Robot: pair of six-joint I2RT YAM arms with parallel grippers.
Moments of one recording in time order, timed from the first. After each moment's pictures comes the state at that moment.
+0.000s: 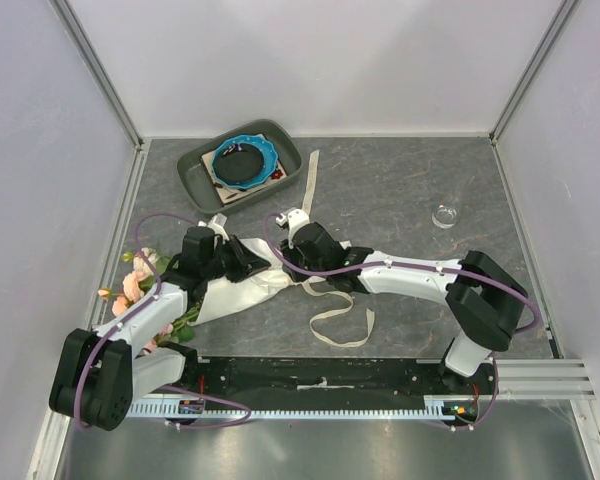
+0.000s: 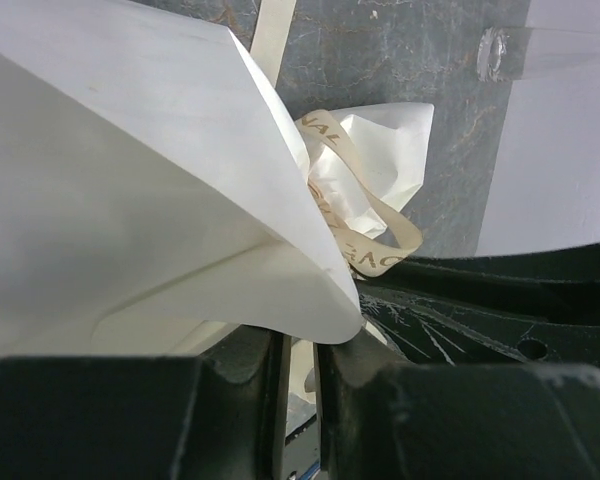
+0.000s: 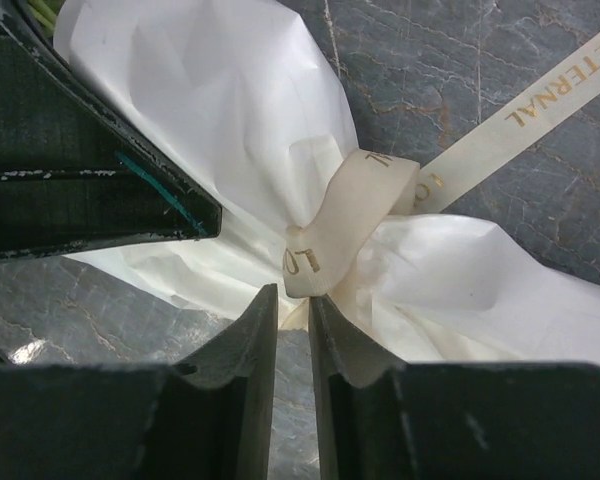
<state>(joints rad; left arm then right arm) -0.29 1.11 0.45 0.04 0.43 -0.90 0.98 1.66 1.03 0.00 0.11 0.34</state>
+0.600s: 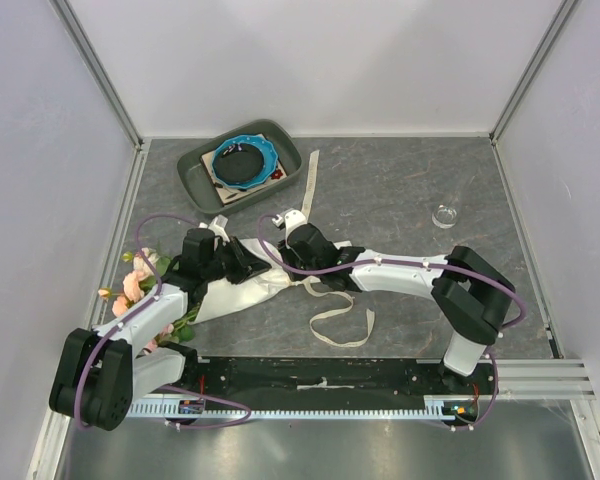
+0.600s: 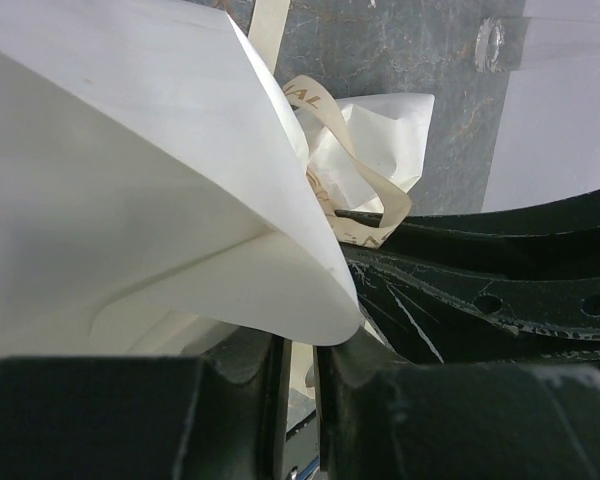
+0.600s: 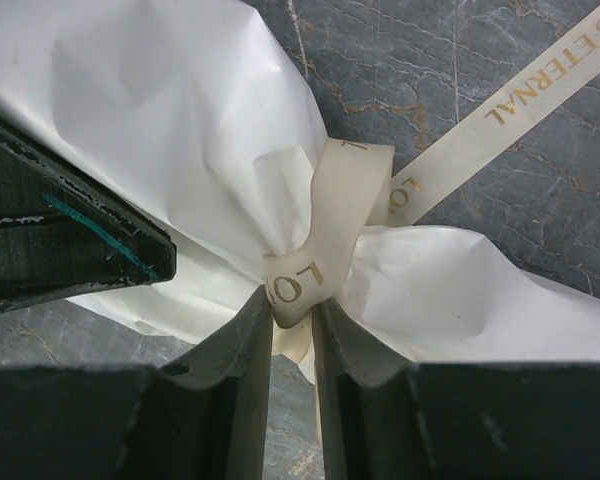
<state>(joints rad) -0.29 1.11 0.43 0.06 0.45 -0.90 0.98 1.74 1.06 0.00 0.17 0.34</state>
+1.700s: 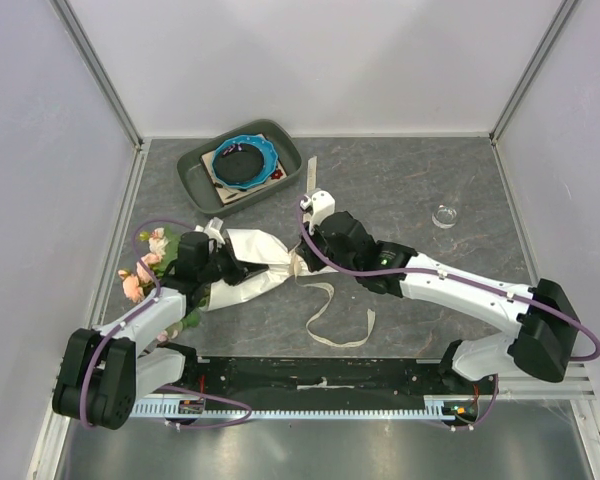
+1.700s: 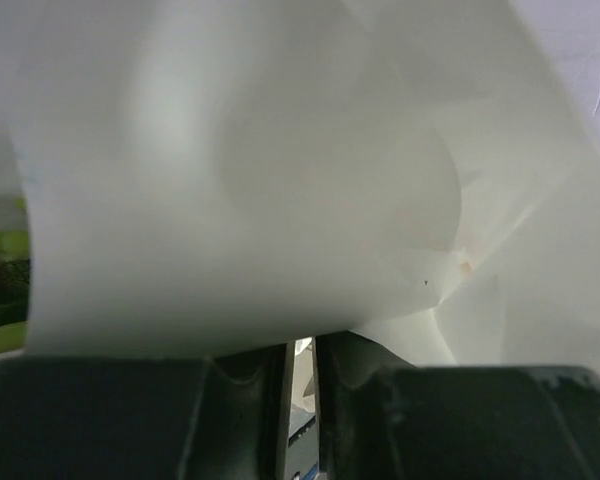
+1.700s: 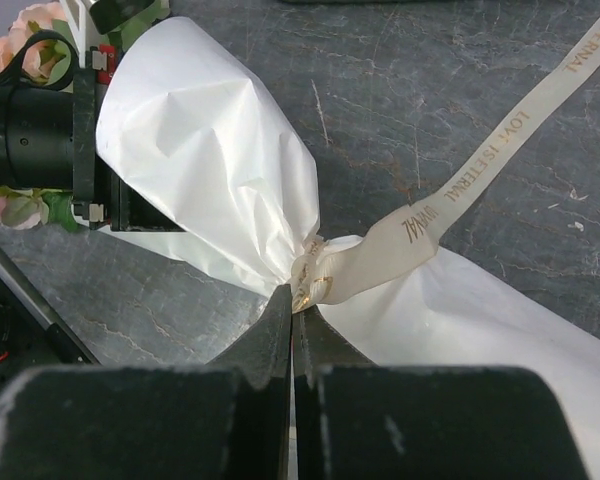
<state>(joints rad) -0.23 1.12 0.38 0.15 0.50 -0.90 0.99 1.38 1.06 -0.16 0.17 0.34</state>
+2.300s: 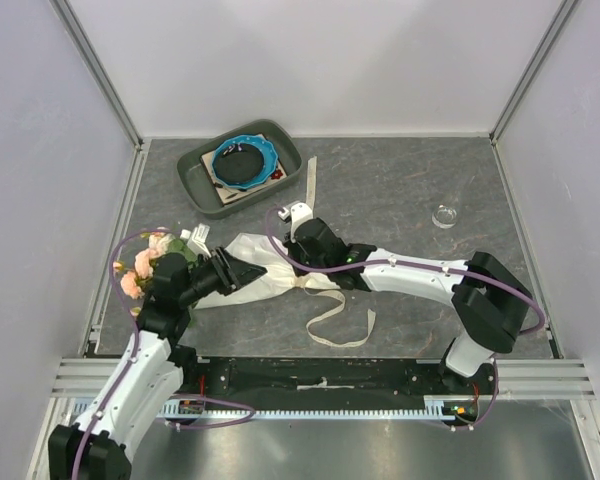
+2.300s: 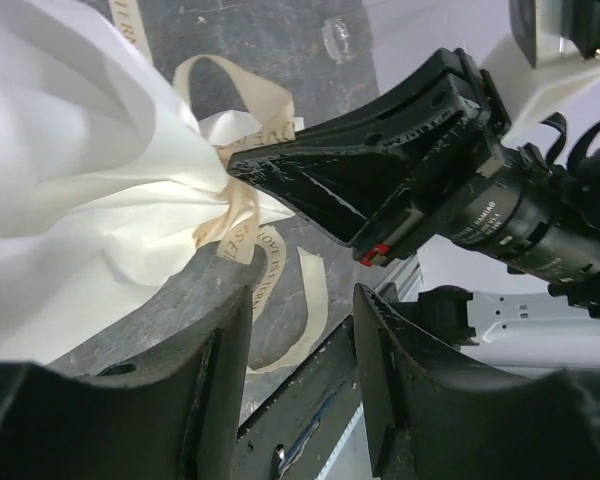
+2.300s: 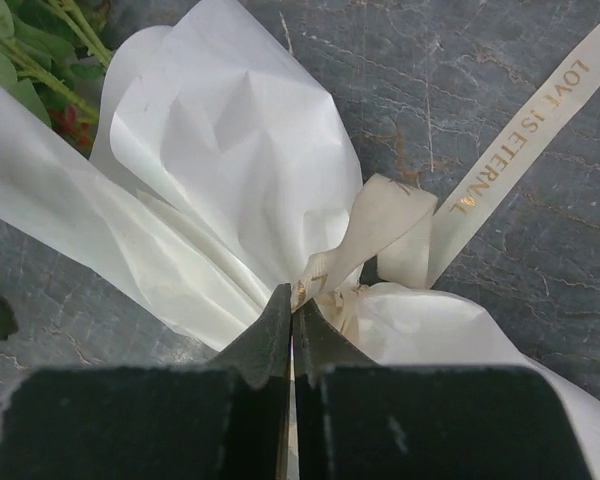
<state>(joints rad) -0.22 0.63 0.29 0.03 0.61 -0.89 0.97 1.65 1.06 -0.02 0.17 0.33</state>
